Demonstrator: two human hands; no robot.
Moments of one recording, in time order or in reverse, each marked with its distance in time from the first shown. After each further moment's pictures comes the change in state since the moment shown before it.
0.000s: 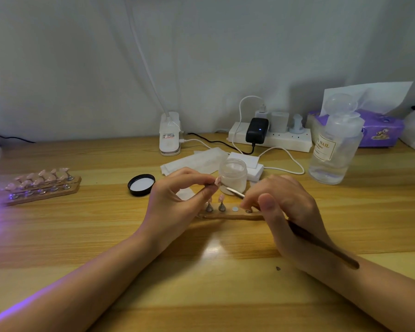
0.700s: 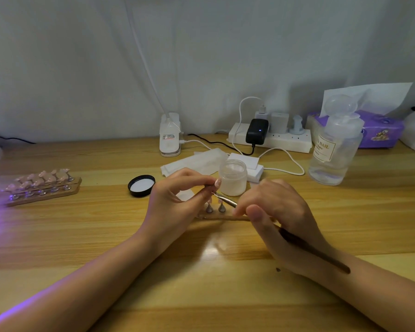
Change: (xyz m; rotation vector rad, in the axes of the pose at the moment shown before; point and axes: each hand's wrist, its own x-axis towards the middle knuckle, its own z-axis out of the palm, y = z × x) left_hand 0.000 -0.001 0.000 0.005 0.001 0.002; right_hand -0.001 0.002 0.004 -0.016 -0.053 -0.085
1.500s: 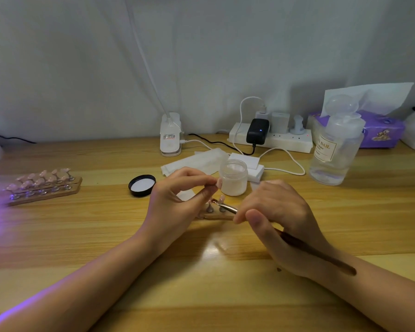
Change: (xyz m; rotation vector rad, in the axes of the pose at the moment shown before) left_hand 0.000 0.000 0.001 0.009 0.011 -0.021; right_hand -0.001 0.000 -0.001 0.026 -0.015 -0.019
